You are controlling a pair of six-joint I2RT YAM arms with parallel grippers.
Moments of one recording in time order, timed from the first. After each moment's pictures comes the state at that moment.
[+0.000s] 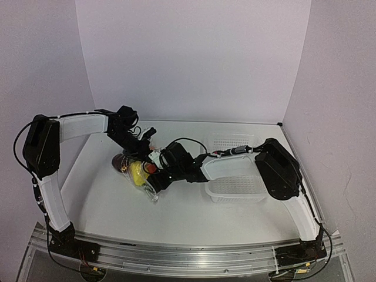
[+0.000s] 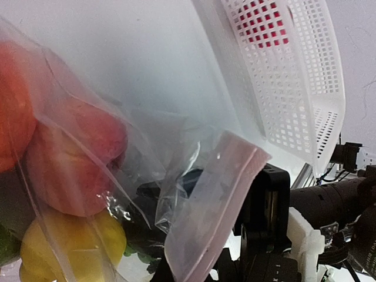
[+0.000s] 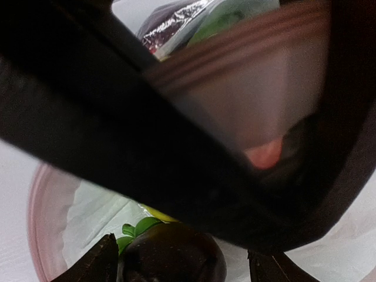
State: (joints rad) left arm -0.46 1.87 1.45 -0.76 0.64 -0.14; right arm 1.01 2.33 1.71 -0.05 -0.10 0.05
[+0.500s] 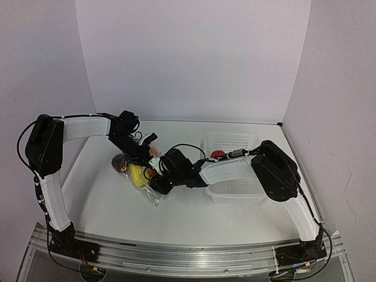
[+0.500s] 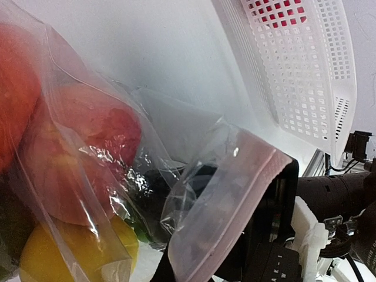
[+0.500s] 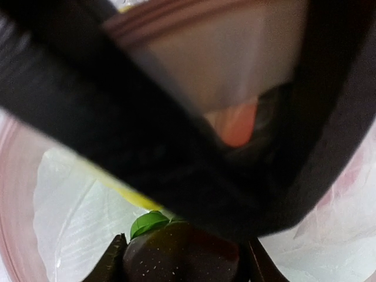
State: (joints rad) left arm -0.46 1.90 1.42 -0.76 0.64 -0.08; right arm 1.03 2.36 1.68 -0.03 -0.03 0.01
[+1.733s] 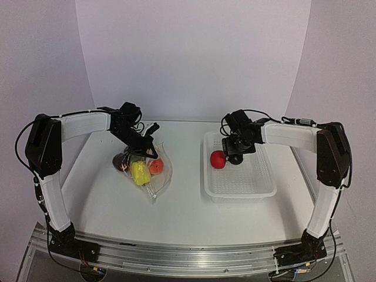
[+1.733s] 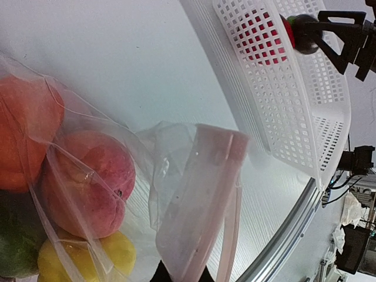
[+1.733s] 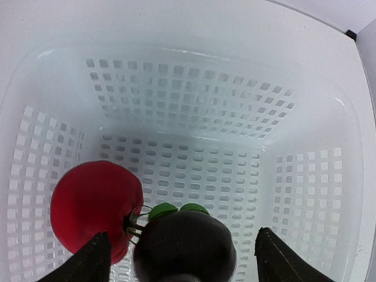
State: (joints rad) left arm -0.47 1.90 1.50 -0.73 0.59 -0.13; right arm 0.60 1.89 1.43 -0.55 0.36 0.36
